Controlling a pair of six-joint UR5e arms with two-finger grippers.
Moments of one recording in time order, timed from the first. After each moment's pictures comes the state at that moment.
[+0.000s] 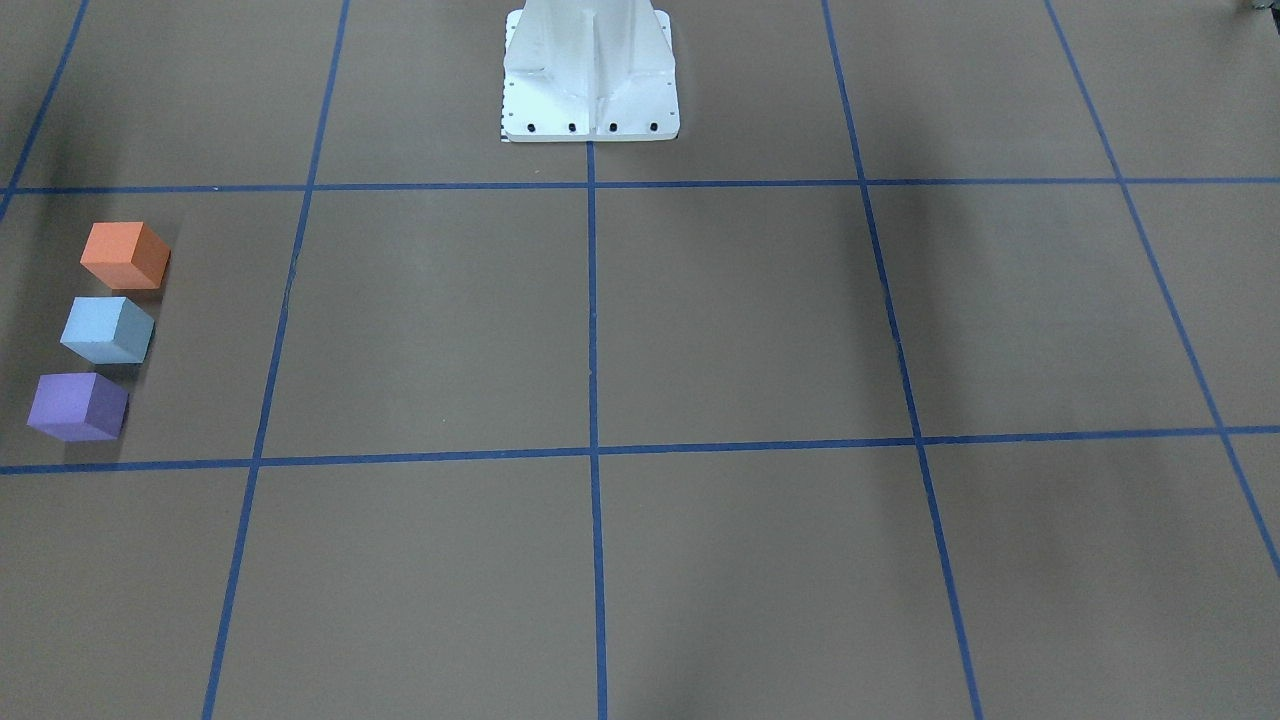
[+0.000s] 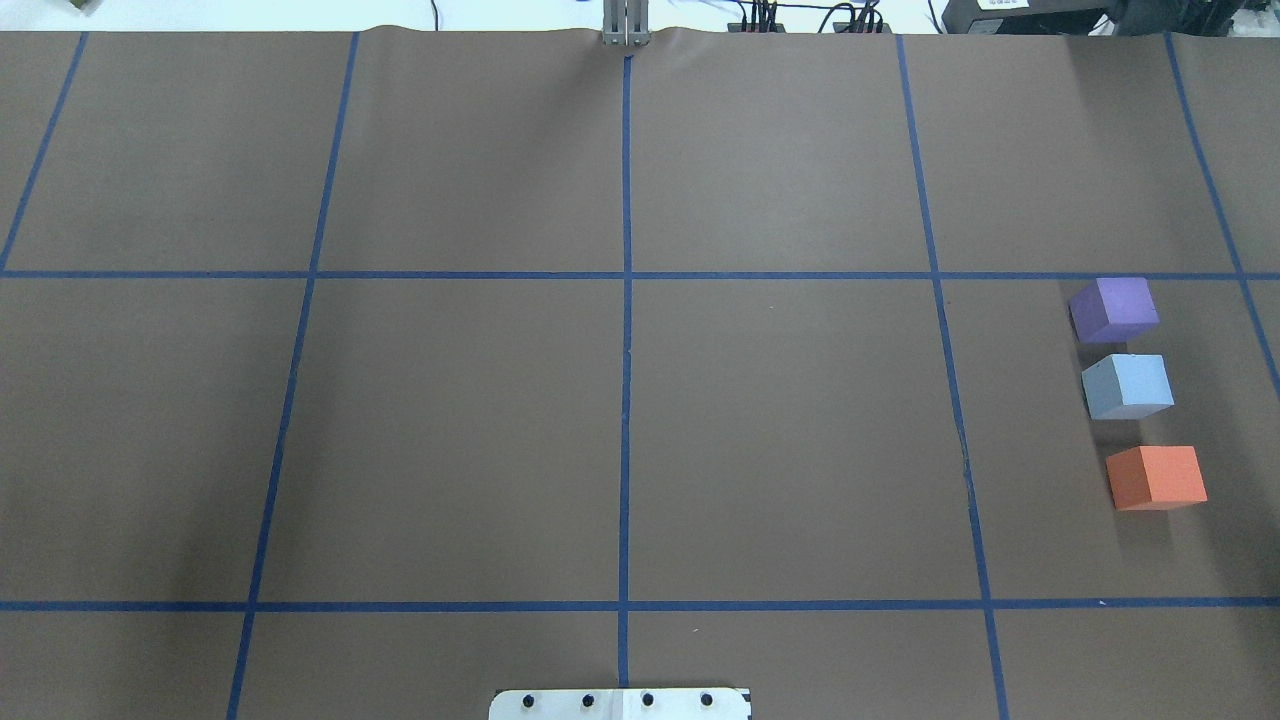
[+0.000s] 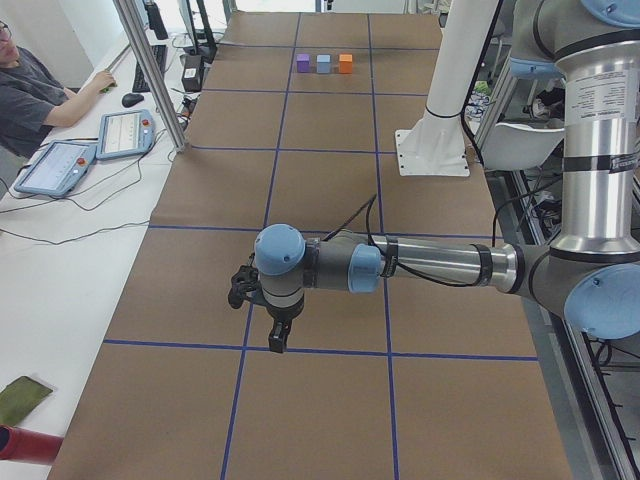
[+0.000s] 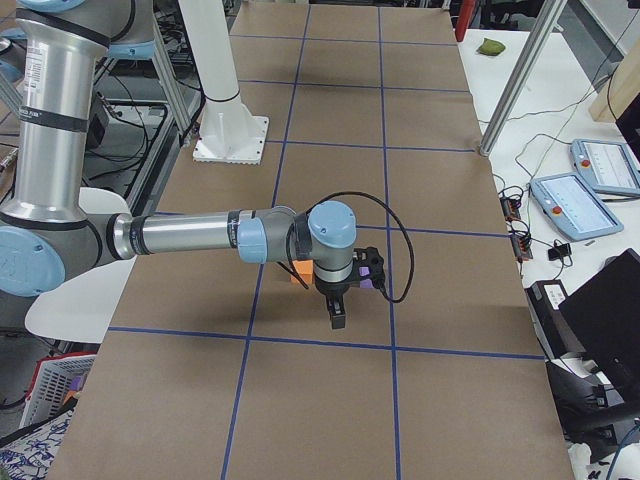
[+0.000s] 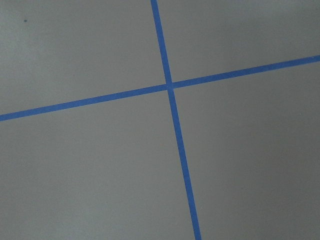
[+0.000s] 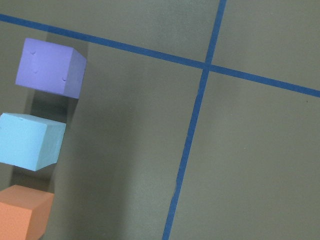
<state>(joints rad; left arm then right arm) -1.59 -1.49 -1.73 -1.56 -2.35 0.16 1.53 -1.77 1.87 -1.58 2.31 -0.10</state>
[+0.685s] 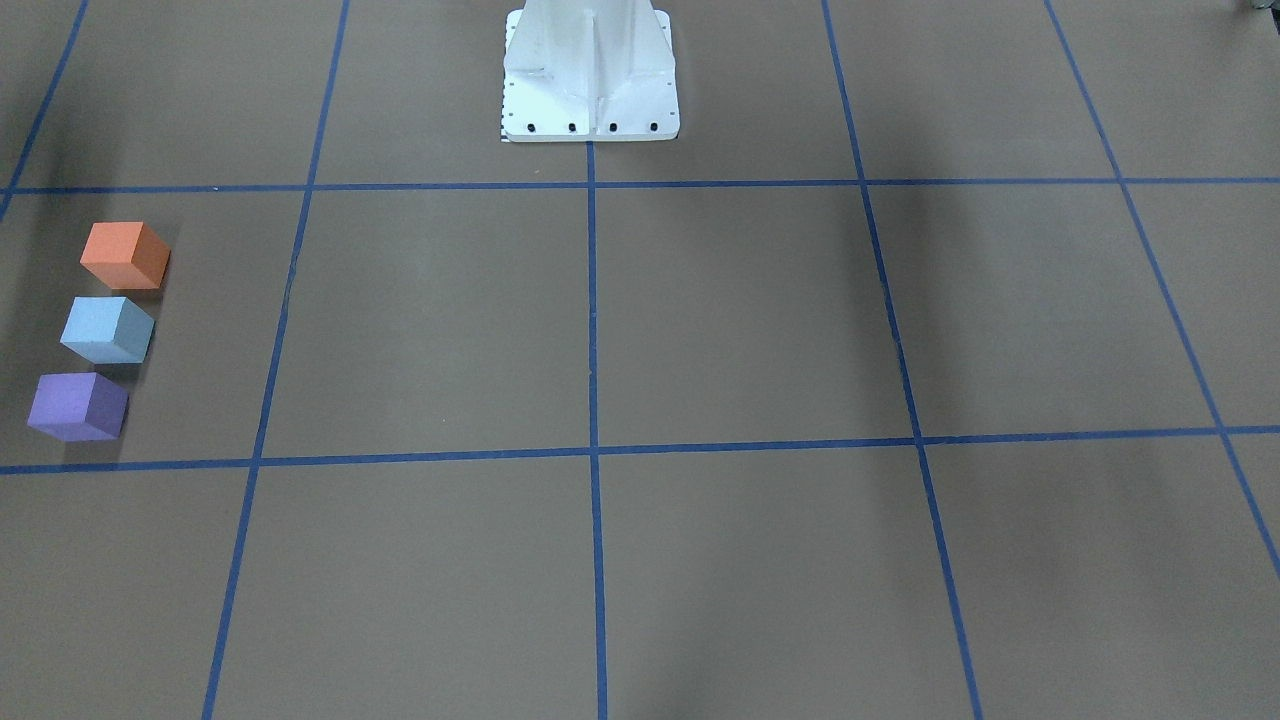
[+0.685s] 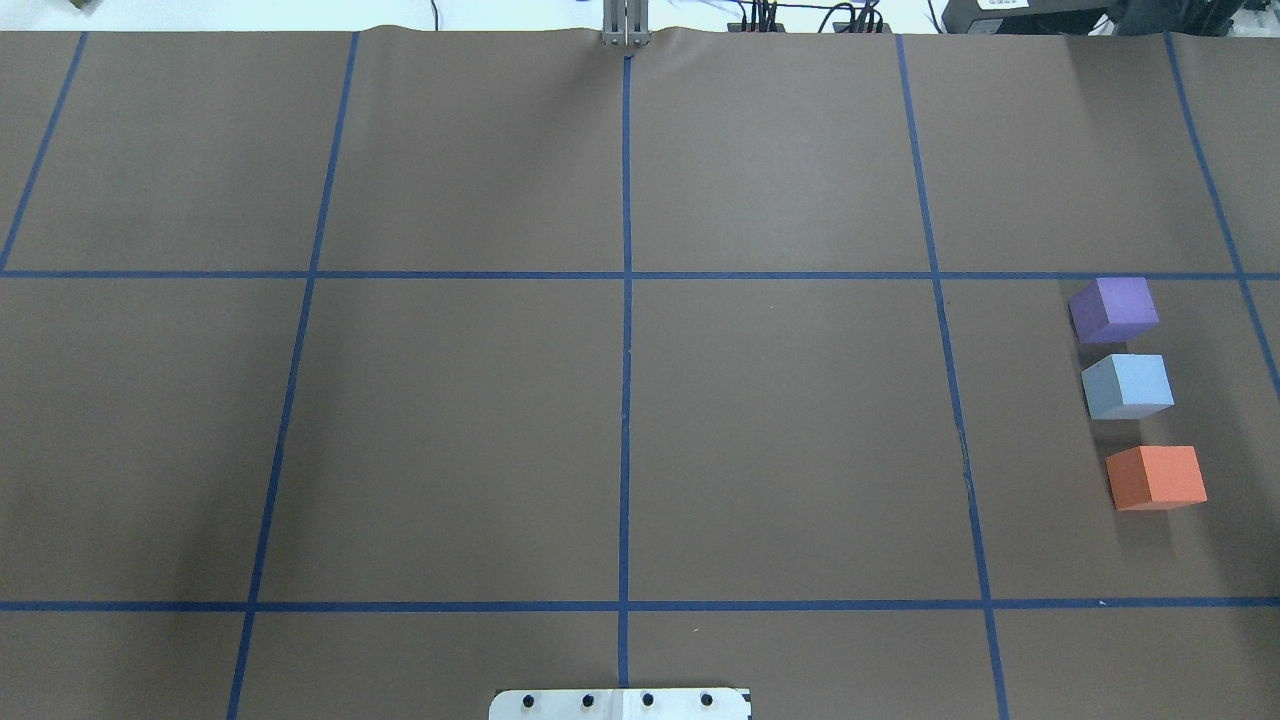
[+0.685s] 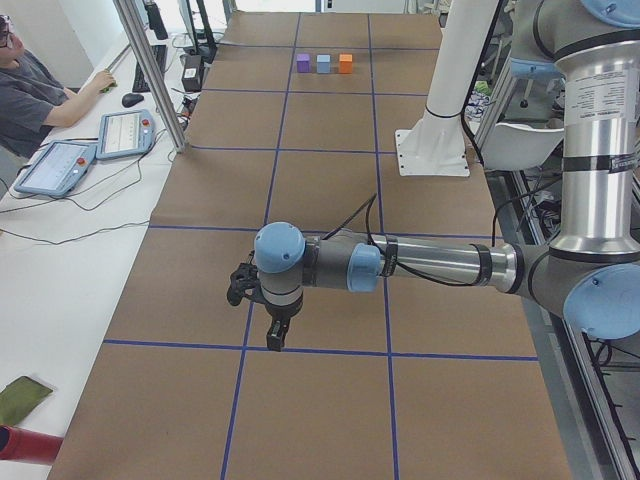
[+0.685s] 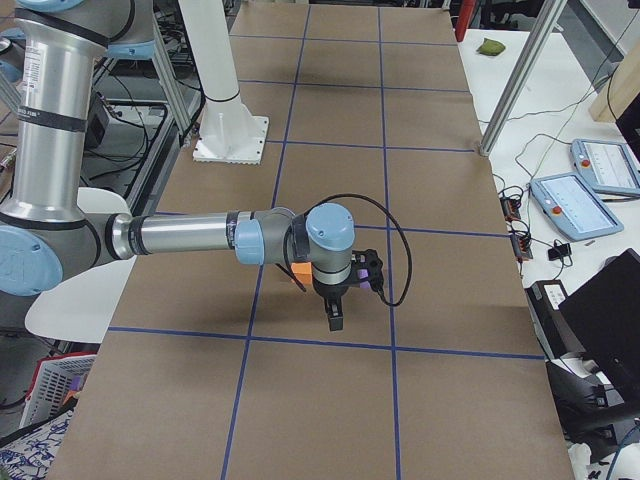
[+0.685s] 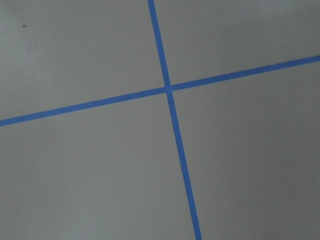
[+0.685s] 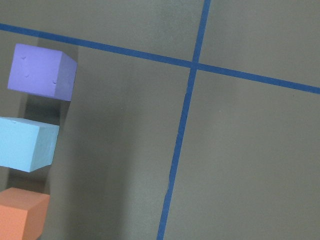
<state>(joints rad) -1.58 -1.49 -1.74 -1.57 -2.35 0.16 1.54 -1.77 1.87 -1.58 2.31 -0.09</state>
